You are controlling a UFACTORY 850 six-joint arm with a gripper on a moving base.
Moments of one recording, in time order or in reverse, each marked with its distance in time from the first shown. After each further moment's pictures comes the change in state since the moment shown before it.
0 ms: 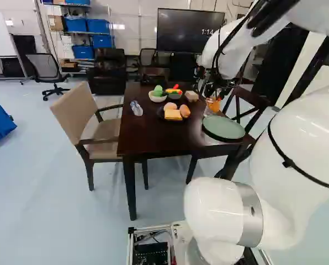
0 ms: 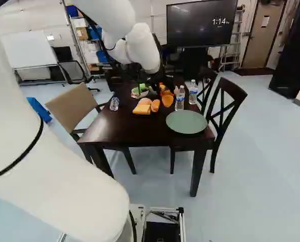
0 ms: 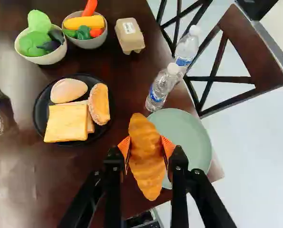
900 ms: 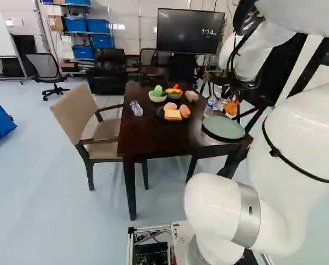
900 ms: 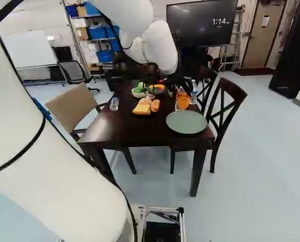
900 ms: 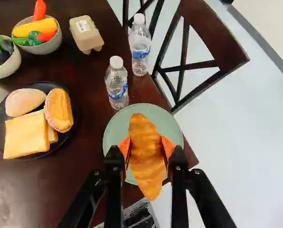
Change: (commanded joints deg) arm -9.5 -2.4 -2.2 0.0 0.0 0.0
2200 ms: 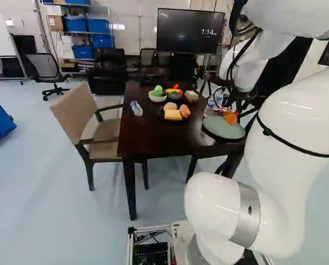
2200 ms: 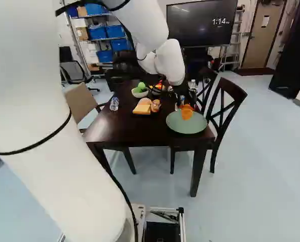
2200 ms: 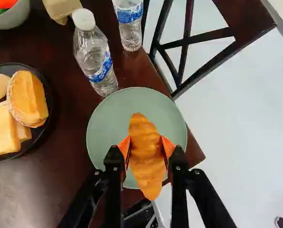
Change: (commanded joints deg) arm -1.3 -8.8 -1.2 0.0 0.0 0.0
